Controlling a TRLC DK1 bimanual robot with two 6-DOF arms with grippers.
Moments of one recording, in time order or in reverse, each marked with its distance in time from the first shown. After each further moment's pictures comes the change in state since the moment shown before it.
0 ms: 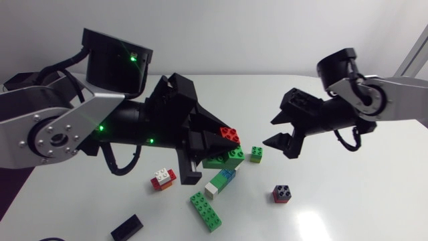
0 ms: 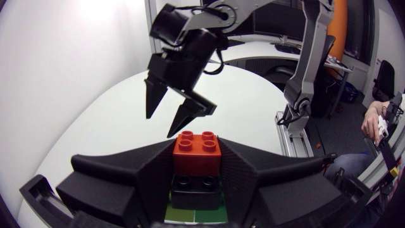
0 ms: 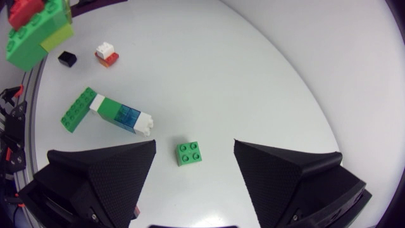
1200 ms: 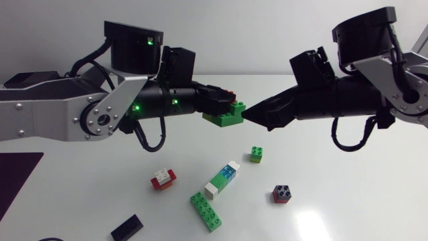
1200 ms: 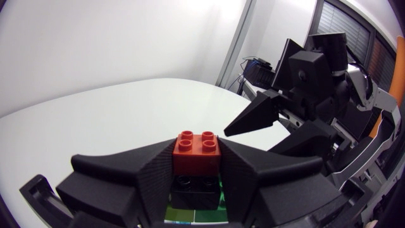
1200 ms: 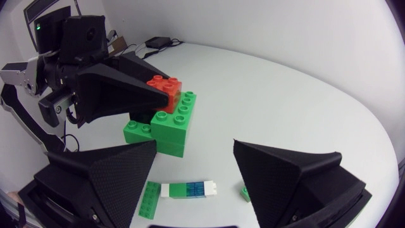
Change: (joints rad) left arm 0.049 0.174 0.094 0.264 -0.260 -0.573; right arm 0.161 -0.193 0.028 0.071 -0.066 0.753
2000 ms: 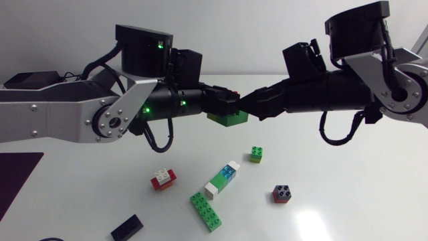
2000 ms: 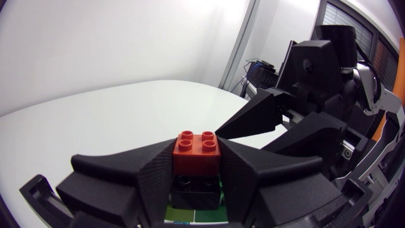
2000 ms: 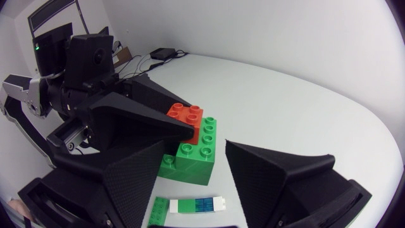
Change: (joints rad) left arm -0.028 0.035 0.011 0.034 -0.049 -0.018; right arm 0.035 0.032 0.020 0.095 -0.007 0.071
